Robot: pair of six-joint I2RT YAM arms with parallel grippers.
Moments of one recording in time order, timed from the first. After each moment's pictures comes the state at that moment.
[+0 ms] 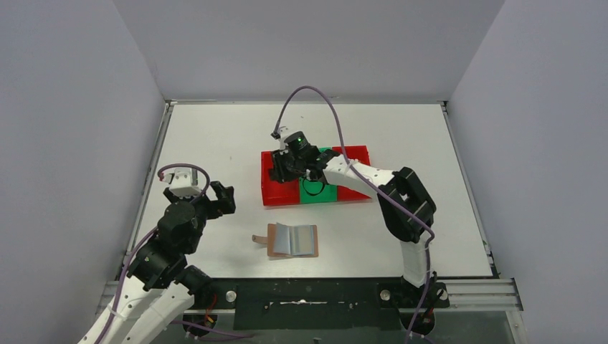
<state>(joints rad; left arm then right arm) -0.59 0.42 0.63 -0.47 -0.50 -0.41 0.78 1.97 1.48 -0.20 -0.15 0.29</state>
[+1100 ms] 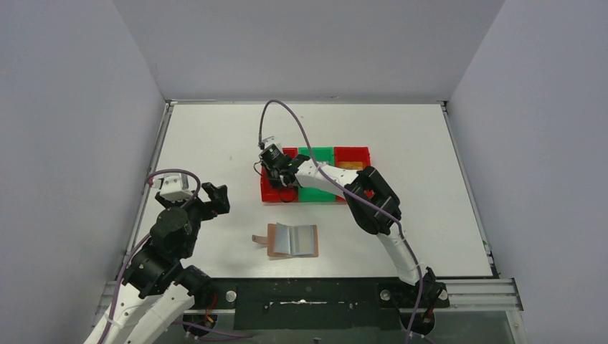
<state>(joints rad) -0.58 0.36 0.62 -0.47 -0.55 -0.42 0.87 2.27 1.76 -0.41 0.19 0.31</state>
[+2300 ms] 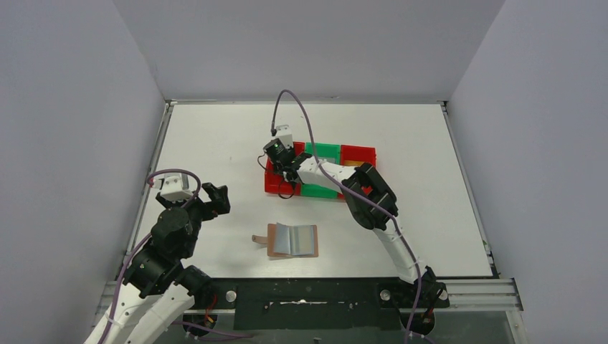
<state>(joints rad) -0.58 0.36 0.62 -0.48 -0.55 -0.43 0.82 2.34 1.79 -0.23 0.44 0.42</state>
